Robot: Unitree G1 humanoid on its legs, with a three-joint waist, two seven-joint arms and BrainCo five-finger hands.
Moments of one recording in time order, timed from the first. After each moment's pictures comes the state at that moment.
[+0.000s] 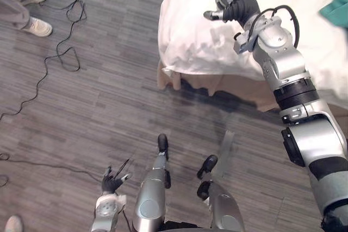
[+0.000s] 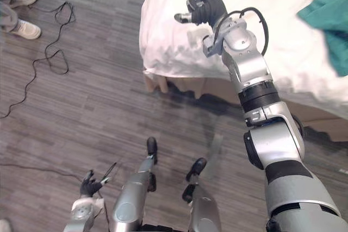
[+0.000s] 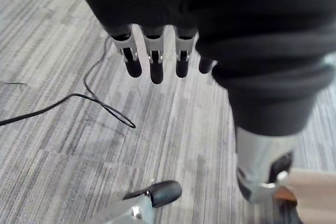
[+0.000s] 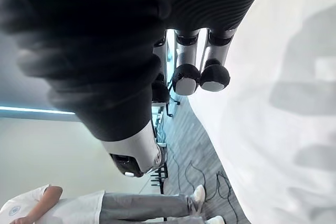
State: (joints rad) left arm 0.01 0.16 -0.07 0.72 0.03 -0.13 0.23; right arm -1.26 -0.56 0.32 0.63 0.40 0.10 0.12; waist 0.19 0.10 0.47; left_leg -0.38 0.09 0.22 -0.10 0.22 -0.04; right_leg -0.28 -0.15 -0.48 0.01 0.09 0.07
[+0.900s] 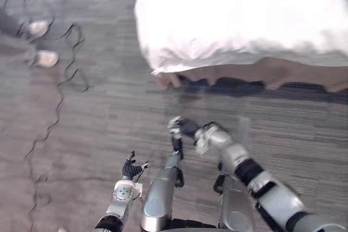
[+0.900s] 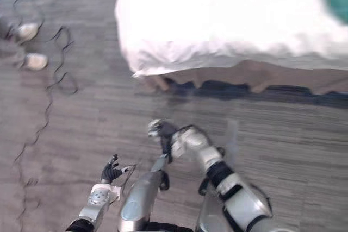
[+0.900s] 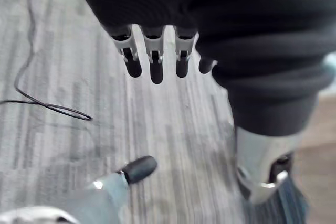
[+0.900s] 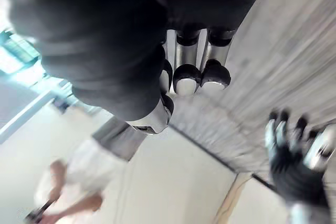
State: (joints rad) left arm -0.07 0.17 -0.15 0.88 0.00 -0.19 0.21; right arm -0.44 -0.14 0.68 0.28 0.55 -0.09 0.44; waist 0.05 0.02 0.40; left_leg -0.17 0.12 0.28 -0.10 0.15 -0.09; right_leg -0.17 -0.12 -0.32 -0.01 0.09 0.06
